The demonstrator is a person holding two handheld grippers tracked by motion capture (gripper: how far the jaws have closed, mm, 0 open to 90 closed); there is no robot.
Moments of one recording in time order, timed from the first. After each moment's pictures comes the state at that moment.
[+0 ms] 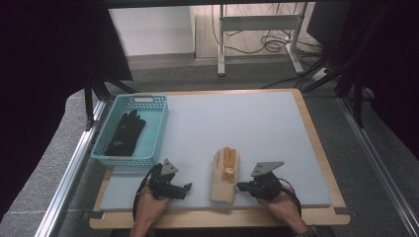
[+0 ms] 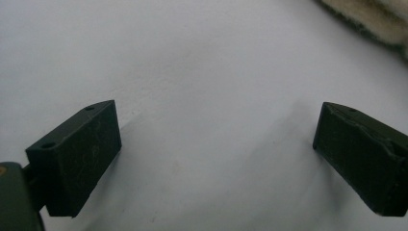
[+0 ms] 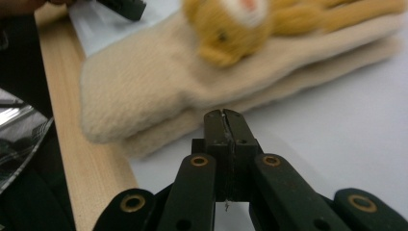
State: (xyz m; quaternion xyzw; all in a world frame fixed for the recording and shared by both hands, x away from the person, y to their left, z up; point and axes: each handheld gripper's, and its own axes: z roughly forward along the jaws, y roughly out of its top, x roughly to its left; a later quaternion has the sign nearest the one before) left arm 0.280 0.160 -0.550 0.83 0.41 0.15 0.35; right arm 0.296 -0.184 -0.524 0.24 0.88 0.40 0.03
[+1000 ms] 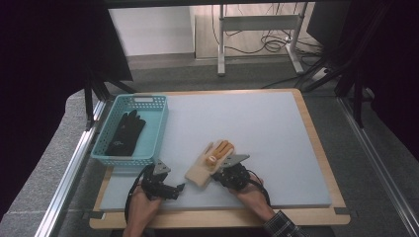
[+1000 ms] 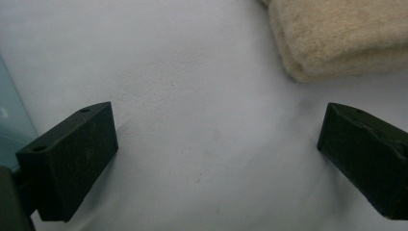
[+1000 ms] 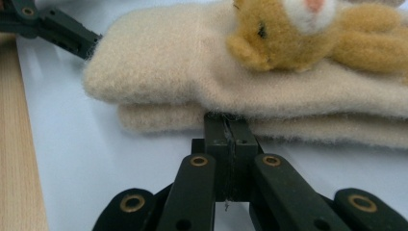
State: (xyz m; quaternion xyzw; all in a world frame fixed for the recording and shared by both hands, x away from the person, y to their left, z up) left arm 0.280 0.179 -0.552 0.83 0.42 0.15 0.34; right arm 0.324 -0.103 -0.538 0.24 0.88 0.40 0.07
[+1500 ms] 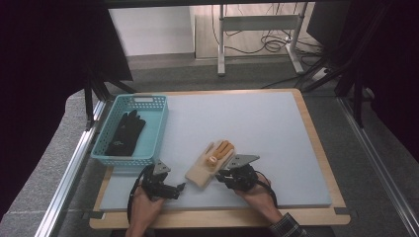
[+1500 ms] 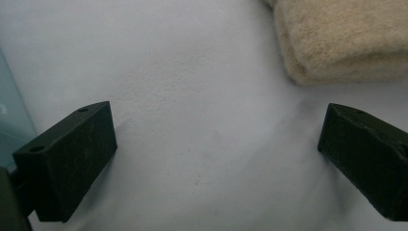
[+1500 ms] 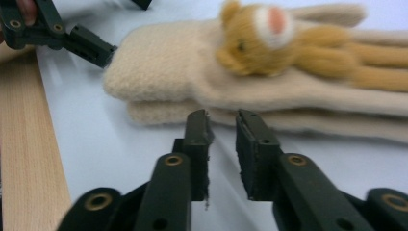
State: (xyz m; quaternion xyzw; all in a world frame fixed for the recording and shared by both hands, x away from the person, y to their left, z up) left arm 0.280 0.178 -0.553 0.82 0.43 0.15 0.35; right arm 0.316 -0.126 -0.521 0.24 0.87 0.42 0.09
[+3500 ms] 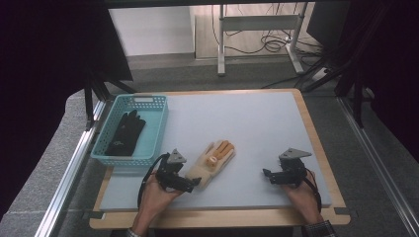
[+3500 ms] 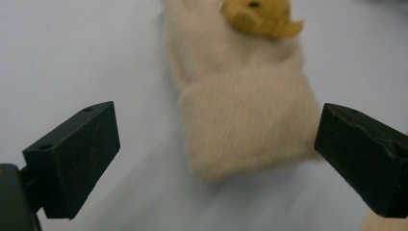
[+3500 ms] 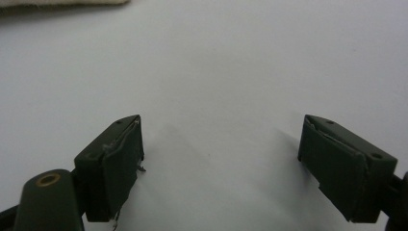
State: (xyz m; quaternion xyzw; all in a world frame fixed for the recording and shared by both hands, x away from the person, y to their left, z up) left arm 0.303 0.126 -0.509 0.84 0.38 0.10 0.37; right arm 0.344 -0.264 -0.531 0.39 0.83 0.35 0.19
